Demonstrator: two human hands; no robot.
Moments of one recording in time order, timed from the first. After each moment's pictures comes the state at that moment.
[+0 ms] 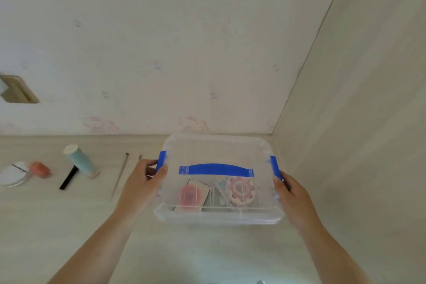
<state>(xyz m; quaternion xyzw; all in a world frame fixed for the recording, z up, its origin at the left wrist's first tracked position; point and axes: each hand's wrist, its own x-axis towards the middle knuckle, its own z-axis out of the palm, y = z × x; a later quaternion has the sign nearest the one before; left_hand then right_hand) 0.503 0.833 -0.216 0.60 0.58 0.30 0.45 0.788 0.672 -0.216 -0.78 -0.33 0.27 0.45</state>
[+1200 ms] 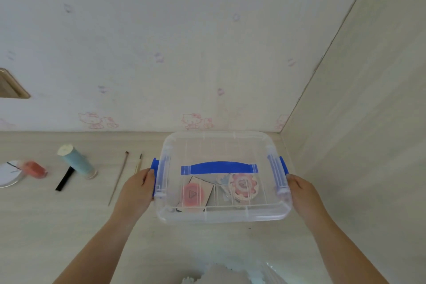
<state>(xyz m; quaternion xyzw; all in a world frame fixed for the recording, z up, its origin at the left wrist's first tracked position) 0.491 0.859 -0.237 0.65 0.62 0.22 0.38 0.813 0.711 -0.236 -0.85 -0.30 0.28 0.34</state>
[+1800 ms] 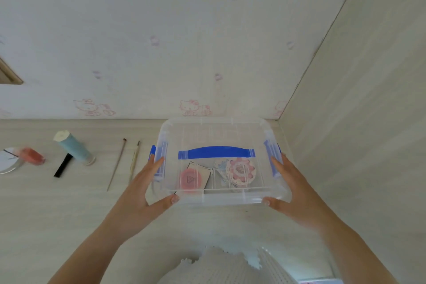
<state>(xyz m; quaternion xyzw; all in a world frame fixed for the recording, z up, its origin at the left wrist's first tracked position) 0.472 0.804 -0.216 0.77 0.45 0.19 0.40 0.799 0.671 -0.219 -0.74 -0.56 0.28 0.23</state>
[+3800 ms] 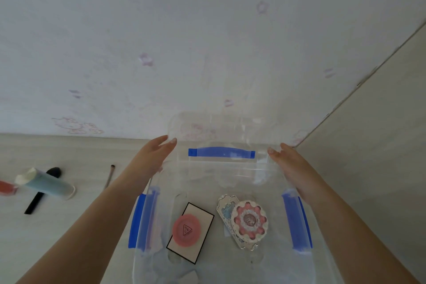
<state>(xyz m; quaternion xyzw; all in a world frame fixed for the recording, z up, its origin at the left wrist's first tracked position) 0.568 0.979 -0.225 0.53 0.59 0.20 0.58 0.858 0.854 -0.221 -0.80 -0.27 0.43 0.31</state>
